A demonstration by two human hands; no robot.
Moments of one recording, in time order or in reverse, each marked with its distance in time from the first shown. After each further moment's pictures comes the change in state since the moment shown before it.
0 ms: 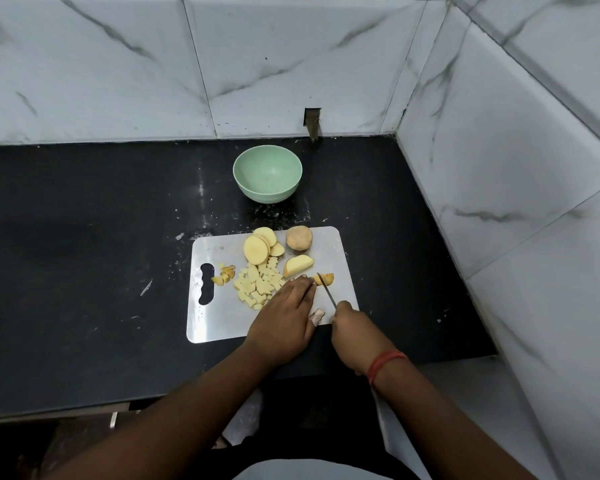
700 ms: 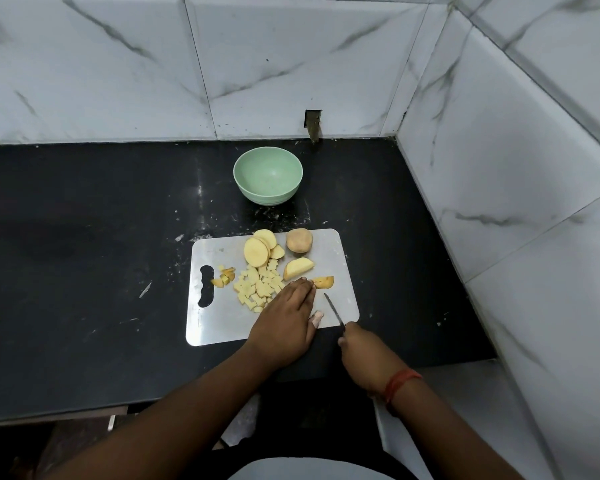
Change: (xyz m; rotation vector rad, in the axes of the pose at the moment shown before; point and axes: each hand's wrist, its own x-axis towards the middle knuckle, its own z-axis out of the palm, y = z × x) left_hand 0.003 0.000 0.001 -0.017 -0.046 -0.031; right_hand -0.011 0.020 0.007 -0.015 -0.114 0.017
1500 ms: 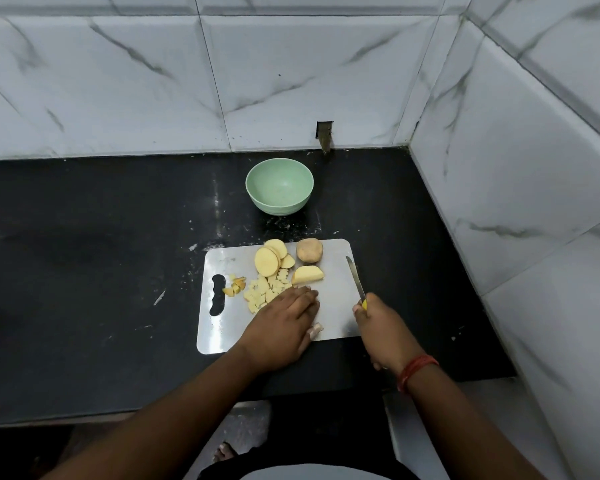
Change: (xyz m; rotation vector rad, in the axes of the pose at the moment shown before) left_hand -0.004 -0.026 -0.020 0.164 0.091 0.225; right_hand 0.003 -0.014 -0.051 0.325 0.141 0.011
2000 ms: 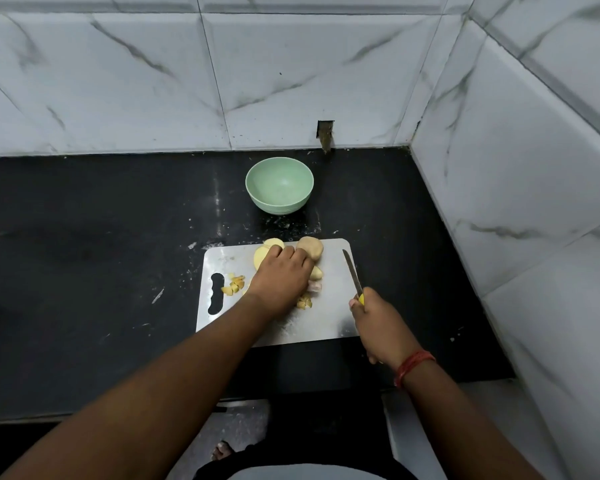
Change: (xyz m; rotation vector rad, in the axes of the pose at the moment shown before) left_hand 0.071 -0.034 -0.024 0.397 -0.202 -0.077; right_hand 0.002 -0.006 -0.004 0.032 0.012 -0.064
